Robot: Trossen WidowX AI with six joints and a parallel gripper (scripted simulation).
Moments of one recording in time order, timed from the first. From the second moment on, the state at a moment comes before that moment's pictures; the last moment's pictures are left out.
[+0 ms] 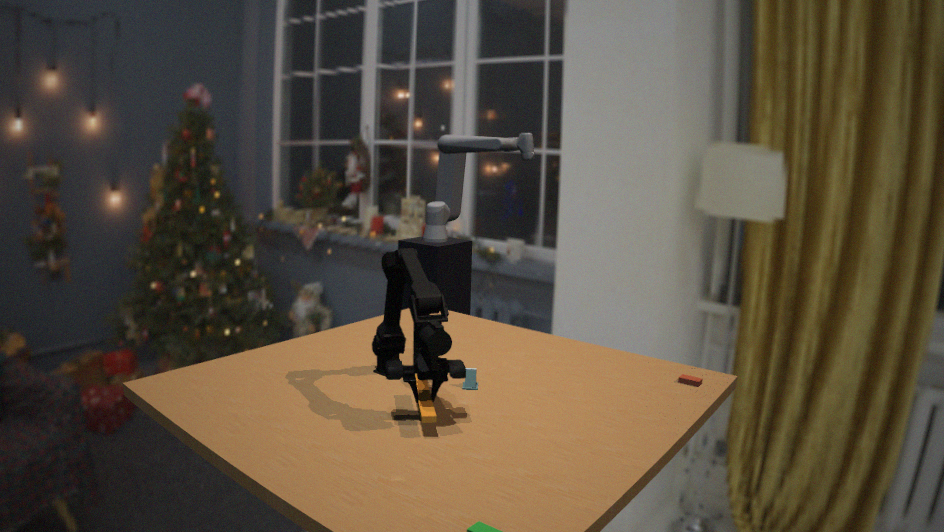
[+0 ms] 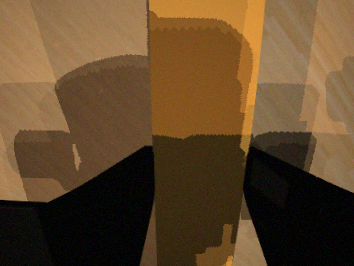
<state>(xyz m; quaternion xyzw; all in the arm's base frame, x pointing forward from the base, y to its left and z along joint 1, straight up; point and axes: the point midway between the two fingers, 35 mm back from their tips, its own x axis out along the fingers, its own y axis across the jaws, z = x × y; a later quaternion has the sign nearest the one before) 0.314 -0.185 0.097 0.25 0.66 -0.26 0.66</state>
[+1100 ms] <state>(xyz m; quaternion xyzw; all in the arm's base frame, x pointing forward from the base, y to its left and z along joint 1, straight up) 0.318 -0.146 0.153 0.26 0.65 -0.27 0.66</state>
